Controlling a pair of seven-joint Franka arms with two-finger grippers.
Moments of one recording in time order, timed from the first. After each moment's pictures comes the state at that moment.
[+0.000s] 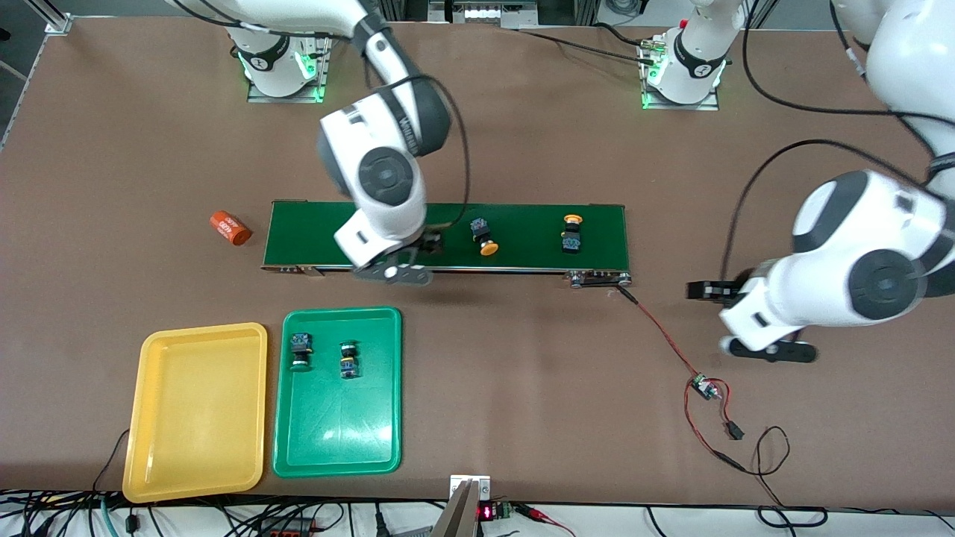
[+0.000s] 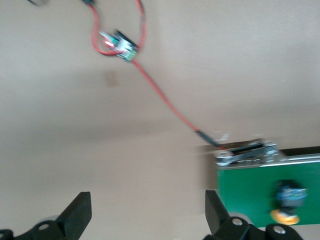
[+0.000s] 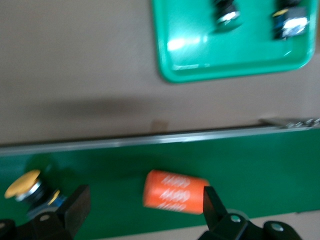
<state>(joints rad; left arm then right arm) 0.46 0.75 -0.93 -1.20 0.55 1.48 -0.27 0.88 0.62 -0.28 -1.37 0.12 1.81 0.65</state>
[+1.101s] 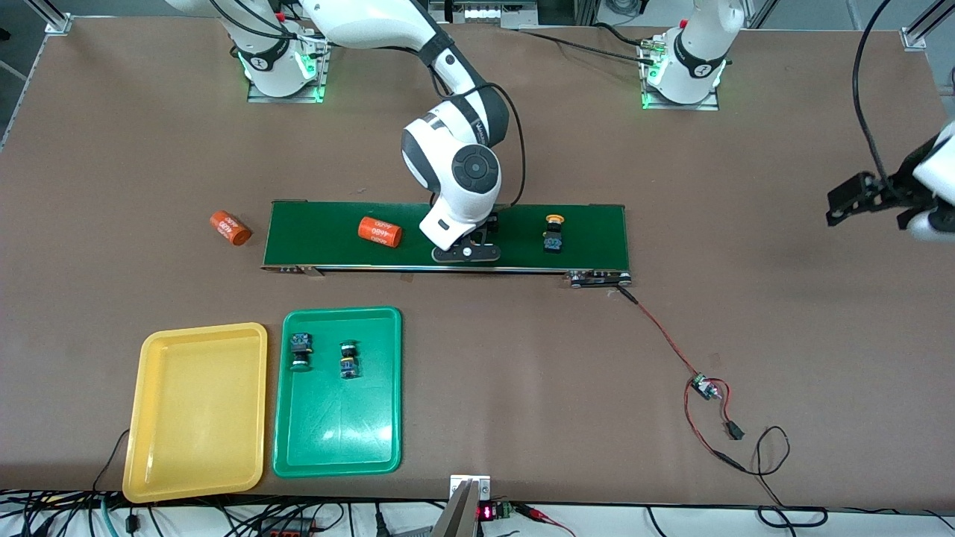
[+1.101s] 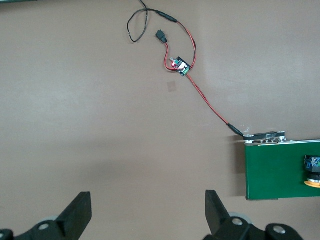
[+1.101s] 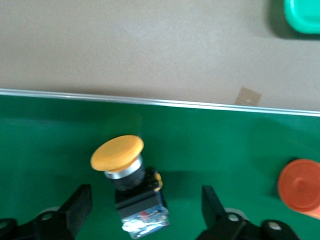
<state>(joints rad) 0.03 0.04 -0.02 -1.57 0.04 1.66 0.07 1.00 0.77 -0.28 -1.38 0.20 1.95 0.62</state>
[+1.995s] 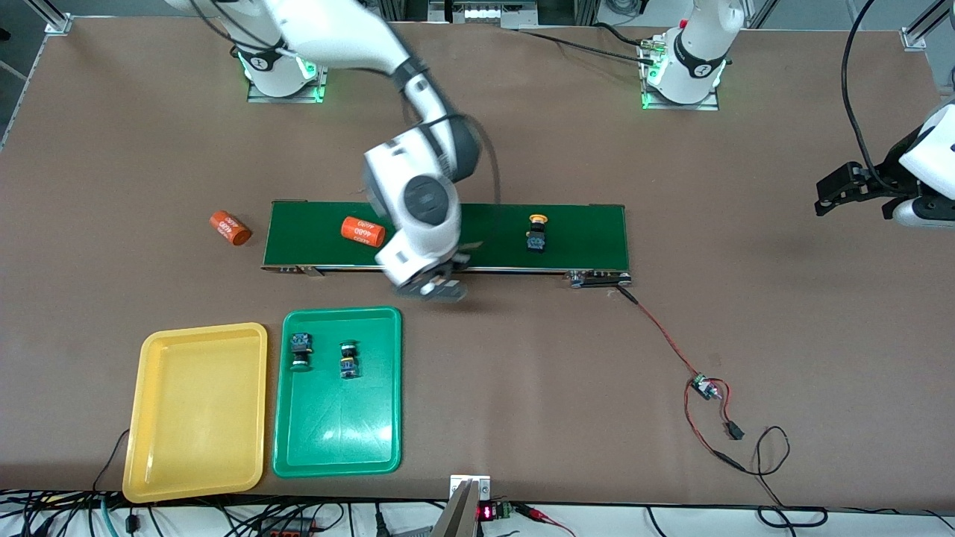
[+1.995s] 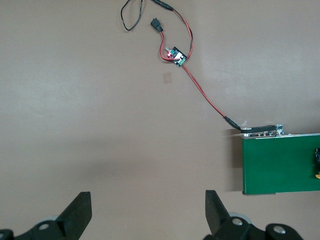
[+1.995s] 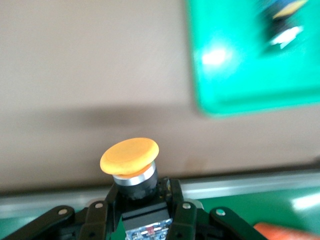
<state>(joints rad) 0.02 0.02 -0.01 -1.65 0.02 1.69 0.06 0.83 0.79 -0.34 -1.27 0.21 1.97 0.61</state>
